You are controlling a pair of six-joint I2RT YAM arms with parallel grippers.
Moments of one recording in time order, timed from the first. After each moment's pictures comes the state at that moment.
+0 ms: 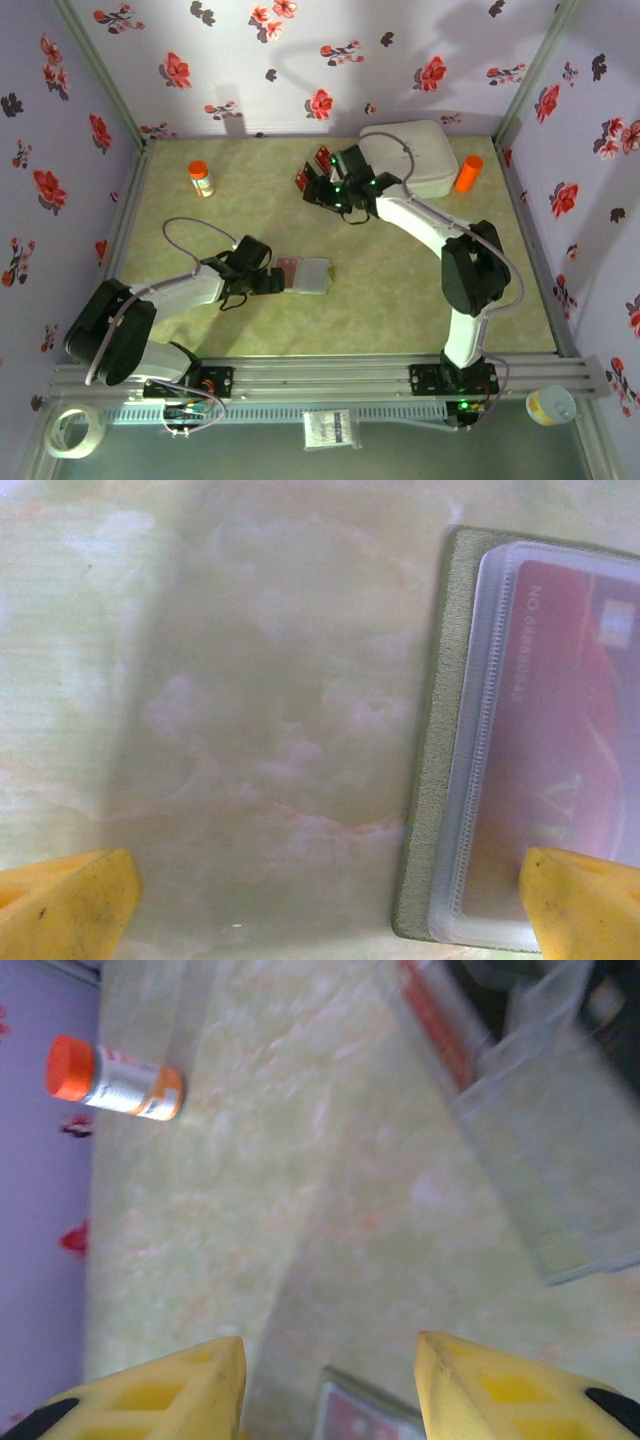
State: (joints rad) left arm -0.64 1.39 0.61 -0.36 -0.12 -0.62; right arm 0.61 1.86 1.56 -0.49 -0.23 0.72
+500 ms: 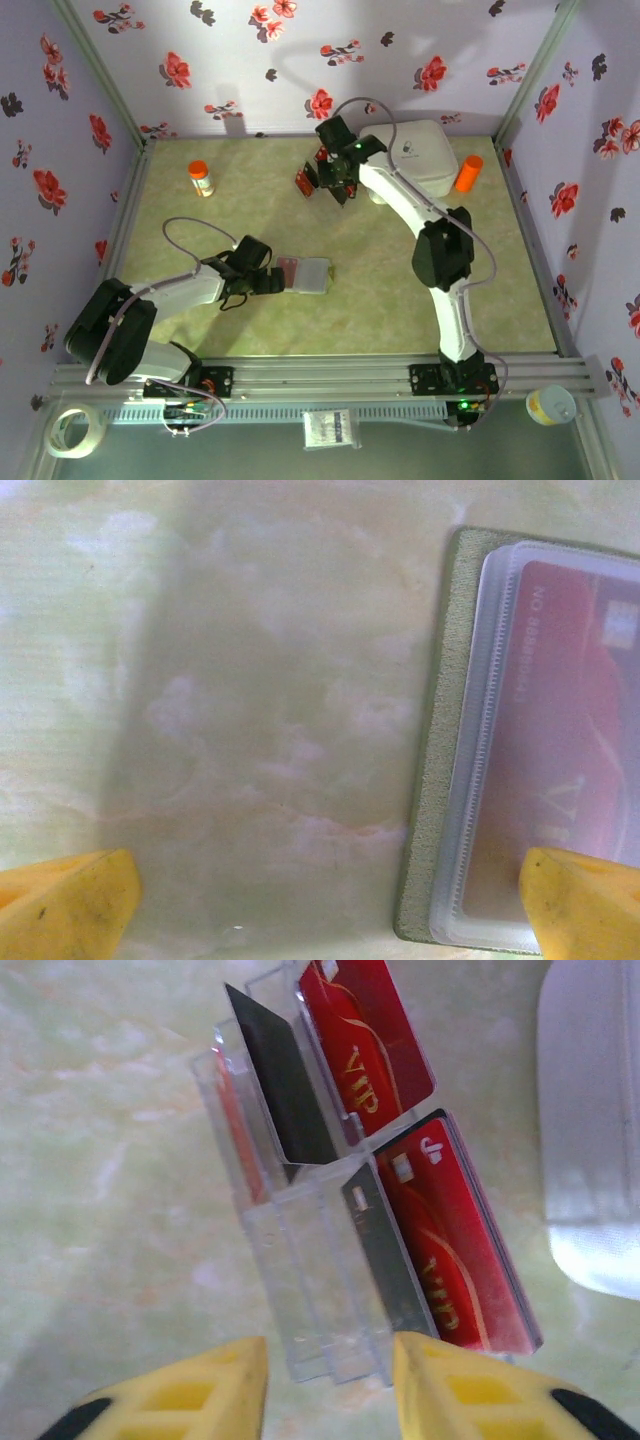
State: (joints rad) left arm -0.64 1.39 0.61 -0.36 -0.12 -0.63; right arm 0.60 2.18 2.13 -0.99 0.12 0.34
